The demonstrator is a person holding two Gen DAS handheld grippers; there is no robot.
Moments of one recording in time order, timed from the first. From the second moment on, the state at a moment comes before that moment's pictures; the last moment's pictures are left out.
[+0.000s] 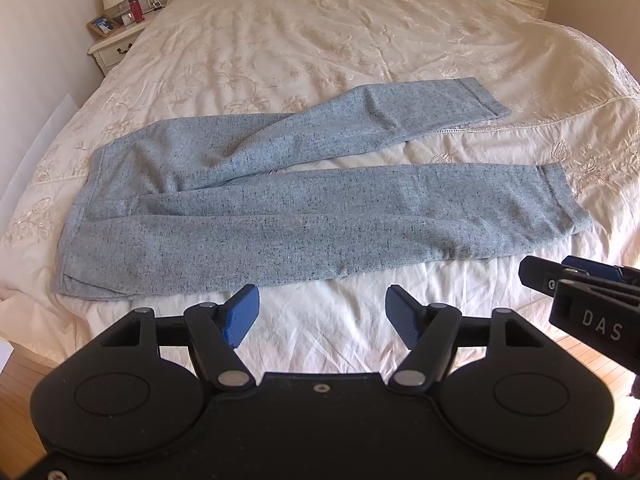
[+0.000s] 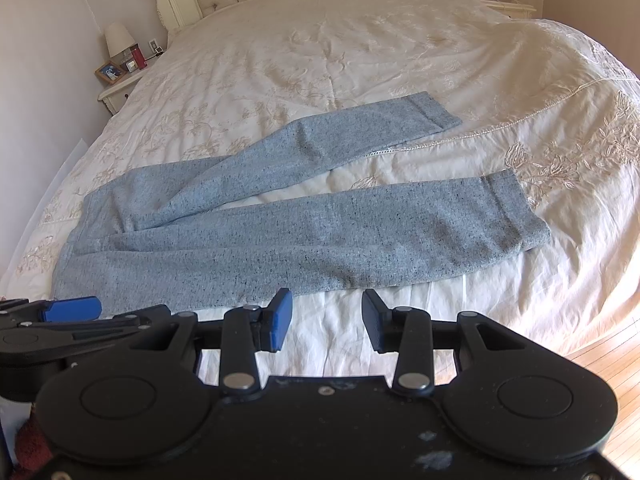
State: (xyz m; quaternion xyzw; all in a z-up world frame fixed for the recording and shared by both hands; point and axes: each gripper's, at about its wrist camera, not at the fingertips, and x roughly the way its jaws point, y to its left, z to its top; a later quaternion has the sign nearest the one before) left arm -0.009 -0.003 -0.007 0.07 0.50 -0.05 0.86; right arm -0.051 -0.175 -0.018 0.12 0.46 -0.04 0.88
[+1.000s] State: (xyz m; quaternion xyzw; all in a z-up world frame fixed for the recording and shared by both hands) left arm 0.003 0.021 -0.008 0.06 0.50 -0.04 0.86; right arm -0.032 -0.156 -0.021 0.12 0.47 -0.02 0.88
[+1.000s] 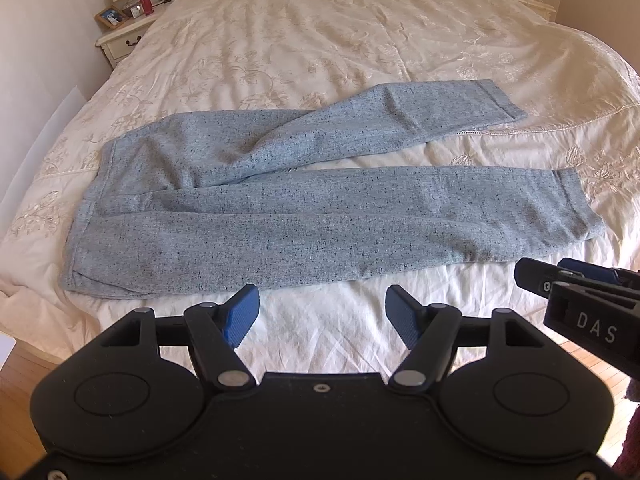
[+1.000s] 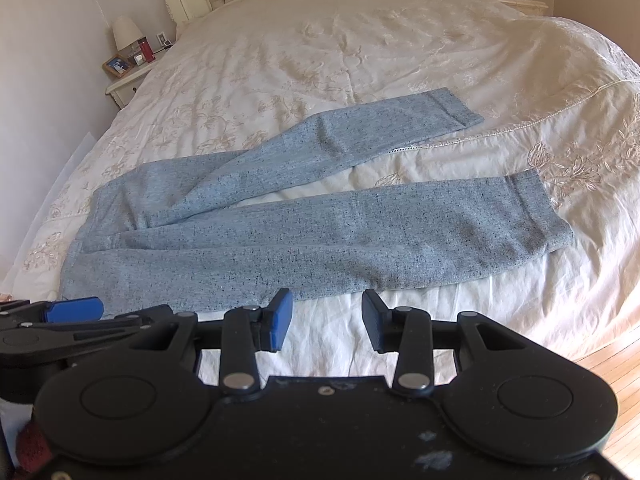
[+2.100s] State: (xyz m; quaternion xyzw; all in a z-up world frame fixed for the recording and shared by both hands) left arm 0.079 0.041 -0.122 0.19 0.52 -0.13 0.82; right arm 0.025 -0.216 -0.097 0.17 0.54 -0.24 0.79
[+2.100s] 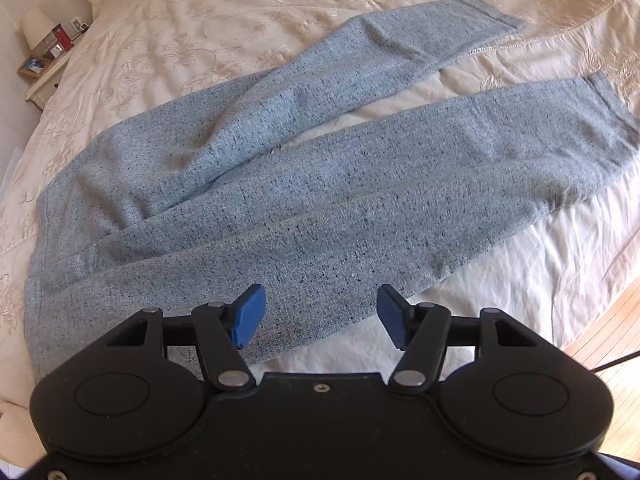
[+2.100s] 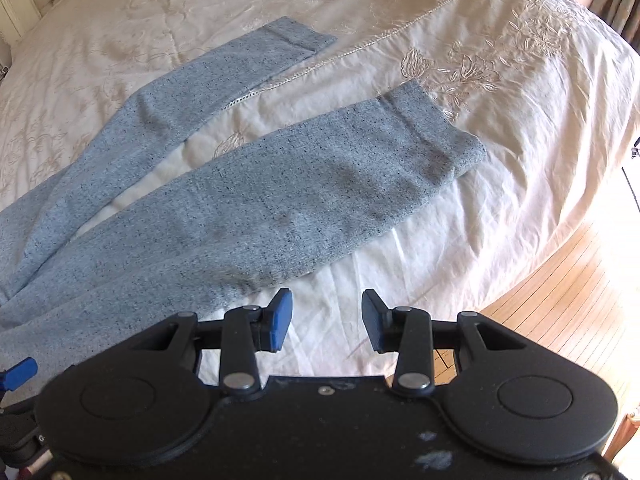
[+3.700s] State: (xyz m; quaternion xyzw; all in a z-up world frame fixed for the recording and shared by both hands) left arm 0.072 0.006 -0.134 0.08 0.58 -0.15 0.80; right arm 0.151 -0.335 -0.199 0.09 0.62 -0.12 0.77
